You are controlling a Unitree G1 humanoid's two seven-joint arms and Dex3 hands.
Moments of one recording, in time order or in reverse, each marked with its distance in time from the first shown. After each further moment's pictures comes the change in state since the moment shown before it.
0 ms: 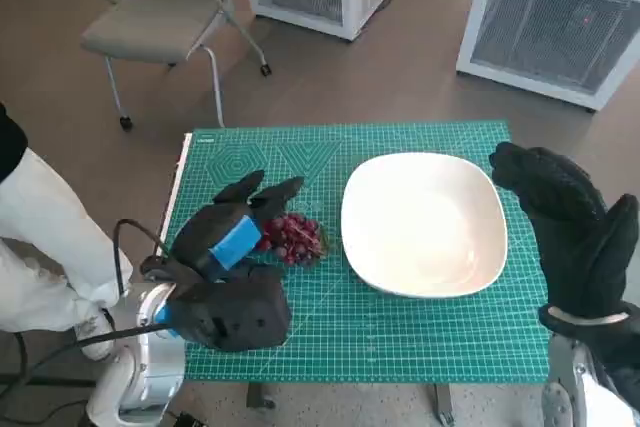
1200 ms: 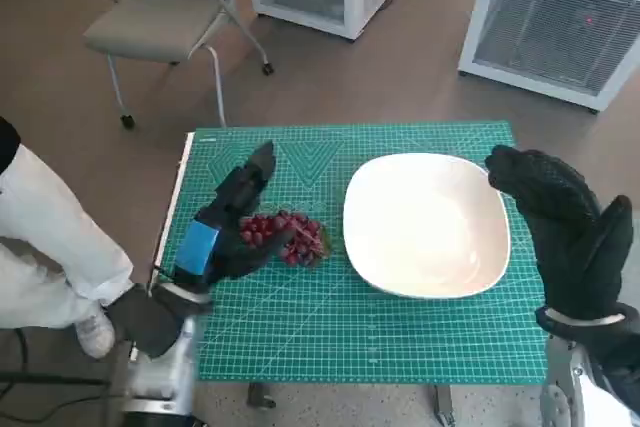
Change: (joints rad) left arm 0.071 -0.114 0.286 0.417 -0.603 -0.675 0.186; right arm 0.004 0.001 0.005 -0.003 0.000 0.005 -0.002
